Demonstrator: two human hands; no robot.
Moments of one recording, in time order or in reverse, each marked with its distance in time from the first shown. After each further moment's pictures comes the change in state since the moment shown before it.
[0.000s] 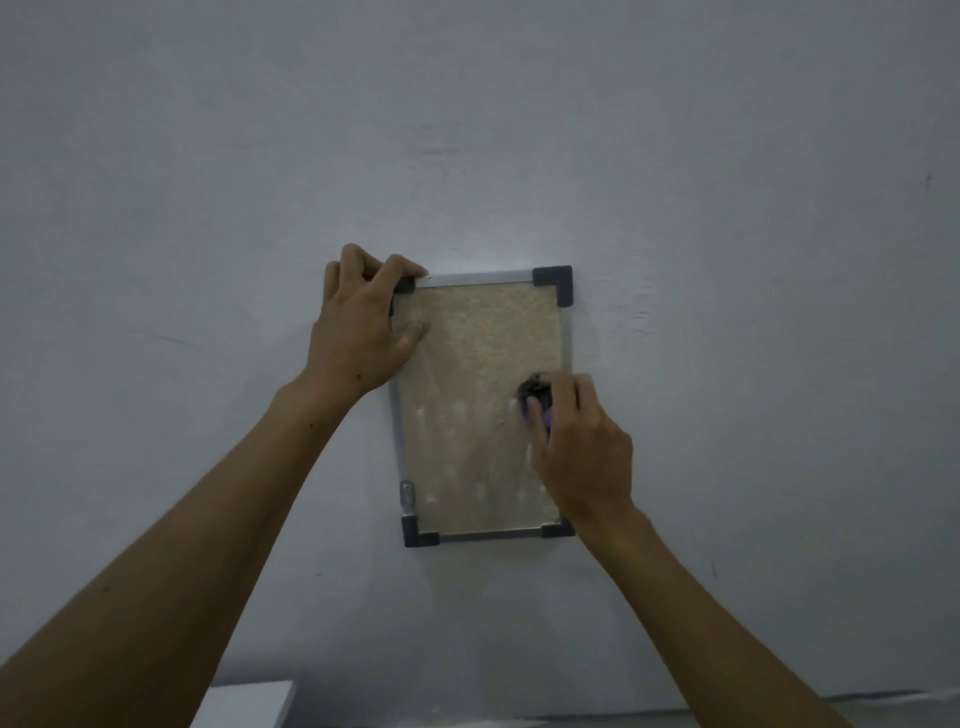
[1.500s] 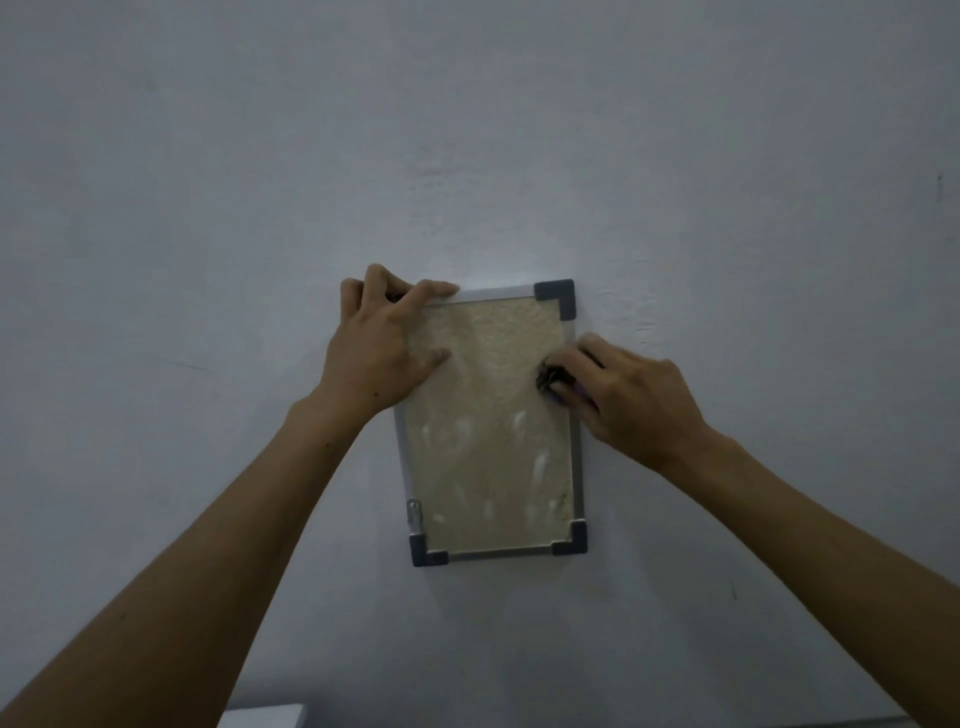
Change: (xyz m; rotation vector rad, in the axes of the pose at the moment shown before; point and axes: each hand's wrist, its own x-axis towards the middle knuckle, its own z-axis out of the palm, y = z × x) left_hand 0.006 0.010 0.005 0.078 -0.089 0.016; right_hand 0.072 0.055 -0.034 -0.079 -0.186 -0.527
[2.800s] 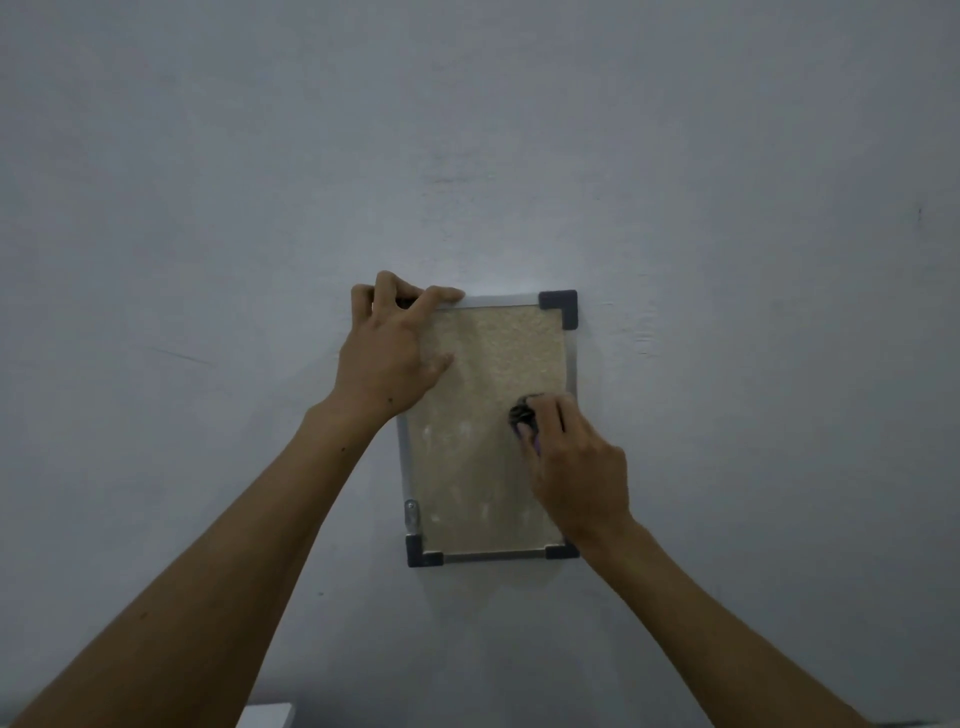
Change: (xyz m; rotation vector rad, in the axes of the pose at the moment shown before) left_hand -0.007 0.006 0.004 -0.031 0.039 -0.021; right_hand -0.026 -0.082 0.042 0.033 0.114 0.373
